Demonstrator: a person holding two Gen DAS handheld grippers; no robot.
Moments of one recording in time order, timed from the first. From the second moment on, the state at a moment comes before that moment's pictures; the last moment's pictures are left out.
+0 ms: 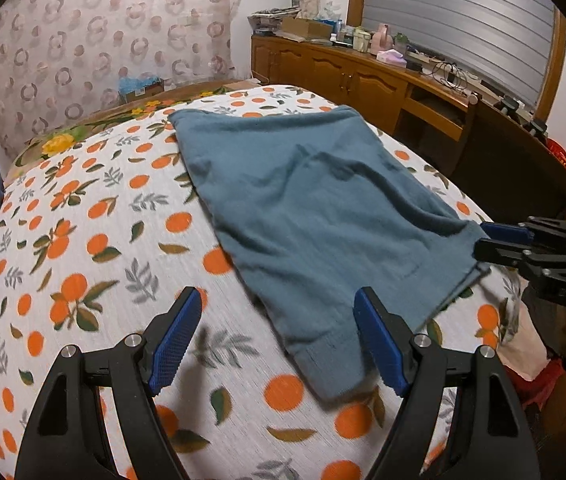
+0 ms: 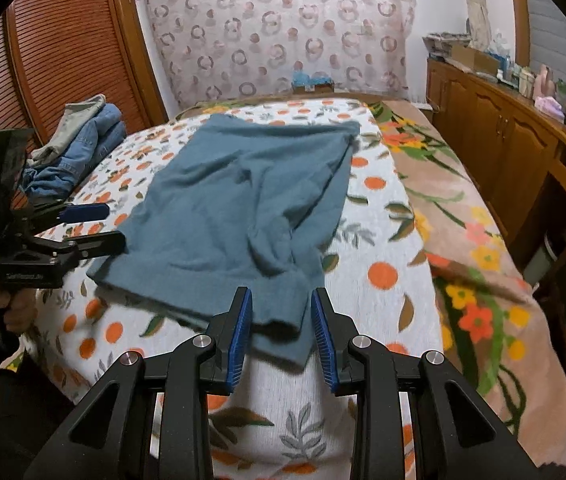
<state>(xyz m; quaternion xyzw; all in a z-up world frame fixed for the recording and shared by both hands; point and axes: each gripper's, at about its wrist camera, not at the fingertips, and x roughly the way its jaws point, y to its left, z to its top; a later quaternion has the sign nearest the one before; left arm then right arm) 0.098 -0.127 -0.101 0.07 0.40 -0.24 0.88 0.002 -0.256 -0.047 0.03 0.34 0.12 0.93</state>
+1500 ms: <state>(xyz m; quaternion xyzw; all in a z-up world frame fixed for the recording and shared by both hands) 0.085 -0.122 -0.110 0.05 0.41 -0.27 0.87 -0.010 -0.258 -0.055 0.05 0.33 0.10 0.94</state>
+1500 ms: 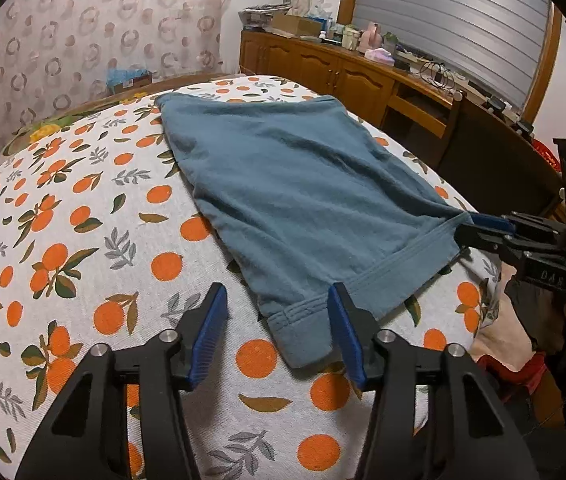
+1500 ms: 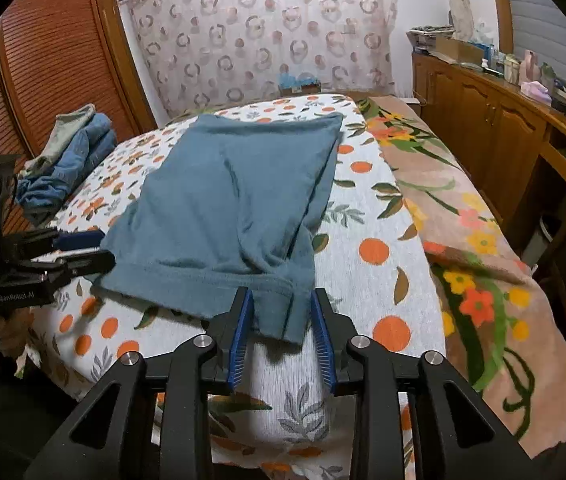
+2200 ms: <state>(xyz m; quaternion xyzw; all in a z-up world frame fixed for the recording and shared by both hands) 0.078 -0.126 -0.112 0.04 0.43 -0.28 0.86 -0.006 -0.251 -0.063 0.03 0.33 0.11 0.94</state>
